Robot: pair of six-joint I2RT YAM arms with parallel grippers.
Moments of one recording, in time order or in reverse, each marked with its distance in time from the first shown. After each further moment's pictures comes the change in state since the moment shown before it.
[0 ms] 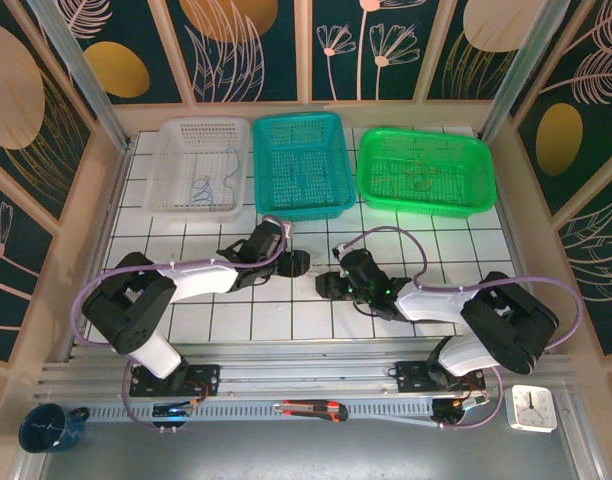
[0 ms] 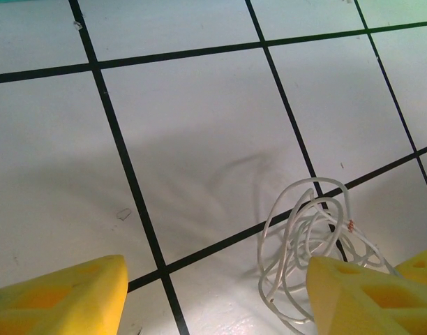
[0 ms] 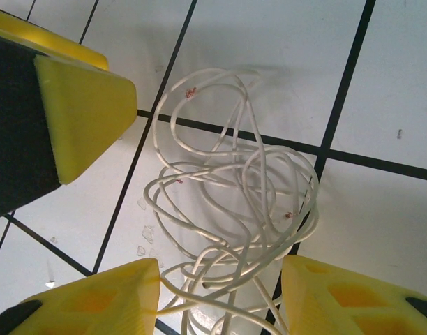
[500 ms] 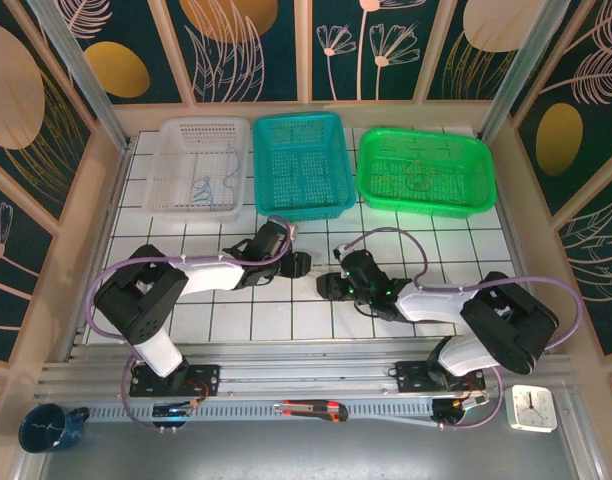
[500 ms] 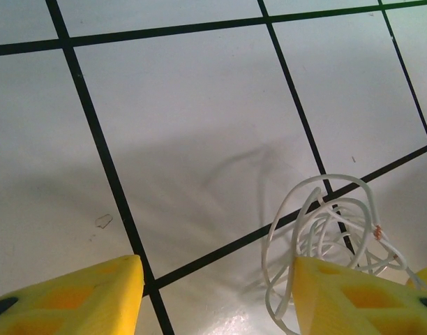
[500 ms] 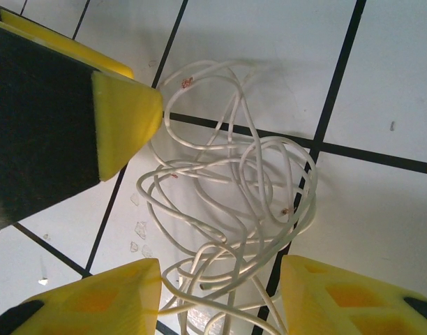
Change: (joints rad) left arm 0.000 0.077 0.025 0.021 0.034 0.001; right arm -0.002 0.000 -0.009 0.007 0.000 0.001
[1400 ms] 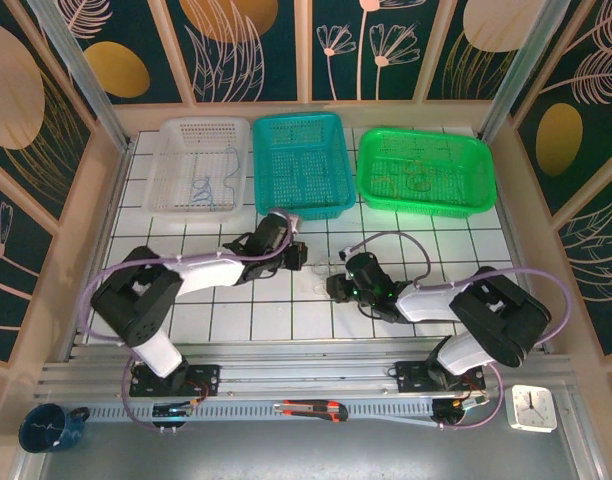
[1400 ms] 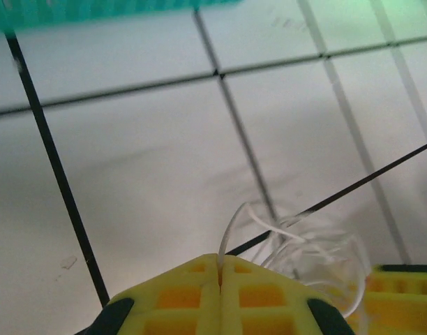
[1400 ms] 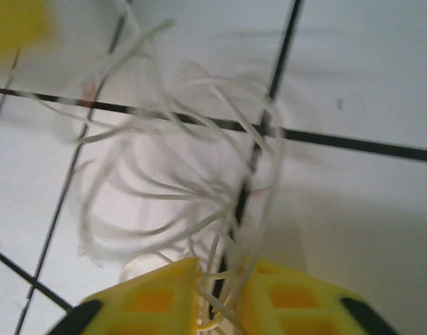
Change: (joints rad) left arm 0.000 -0.064 0.067 -0.027 0.010 -0.014; right arm -0.048 0.067 -0.060 0.105 -0.008 0.011
